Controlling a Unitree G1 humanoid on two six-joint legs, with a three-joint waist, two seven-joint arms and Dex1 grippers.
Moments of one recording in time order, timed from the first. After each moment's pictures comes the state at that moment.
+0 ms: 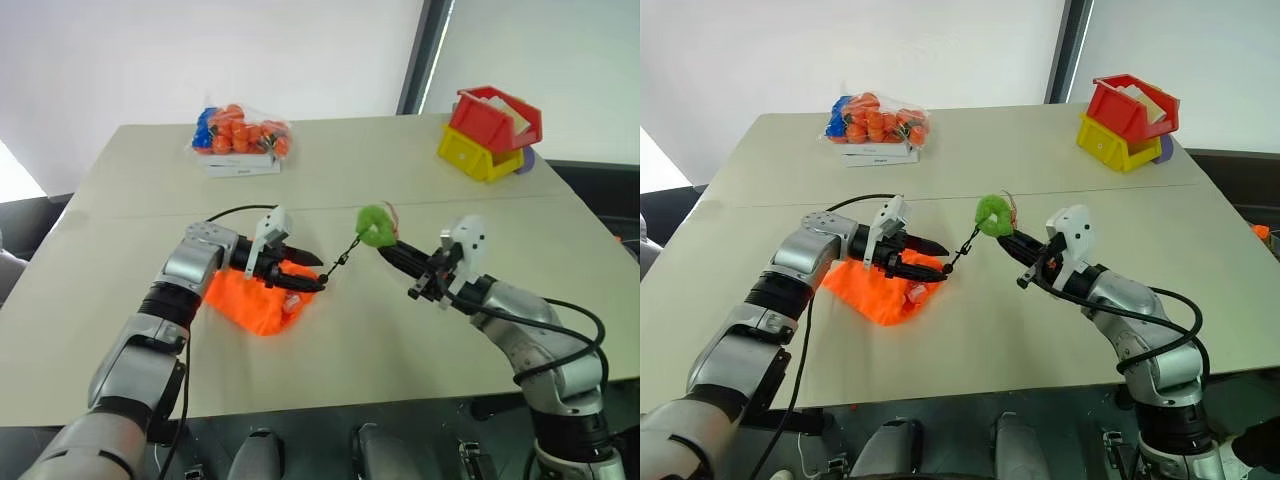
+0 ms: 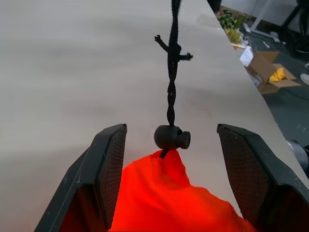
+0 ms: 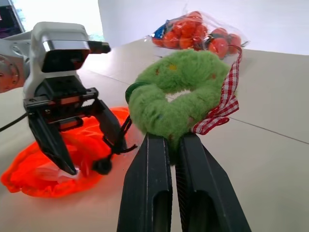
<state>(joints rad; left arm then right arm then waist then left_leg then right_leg) -0.83 0.43 -0.24 0.55 -0.25 0.32 -1.47 -0.20 -0.47 -0.12 -0.43 0.55 0.58 0.61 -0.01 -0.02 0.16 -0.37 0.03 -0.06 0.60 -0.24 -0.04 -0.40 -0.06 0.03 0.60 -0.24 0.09</state>
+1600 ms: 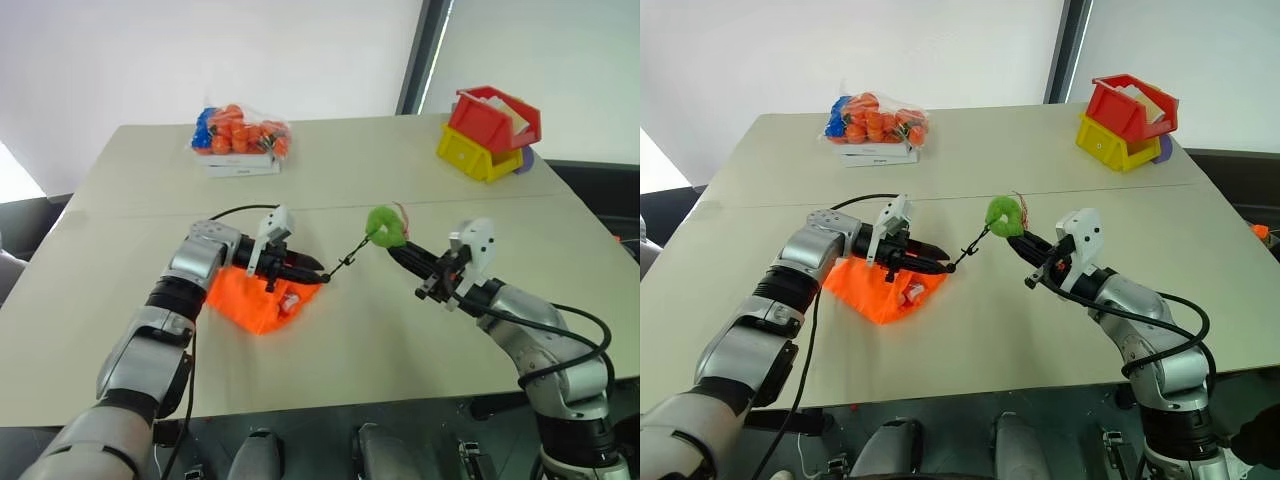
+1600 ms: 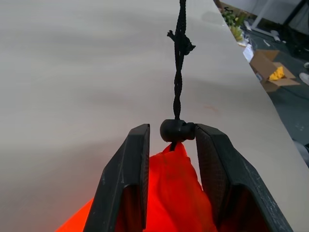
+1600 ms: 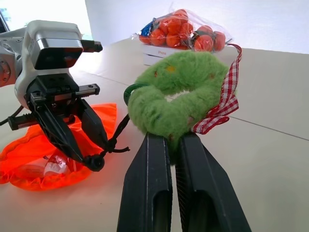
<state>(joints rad) -0.87 0.40 -0.23 0.63 -0.20 0.30 -1.47 -0.18 -0.46 -0.12 -0.42 0.55 0.56 0.60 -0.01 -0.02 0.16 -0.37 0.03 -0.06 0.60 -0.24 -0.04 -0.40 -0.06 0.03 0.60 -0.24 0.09</state>
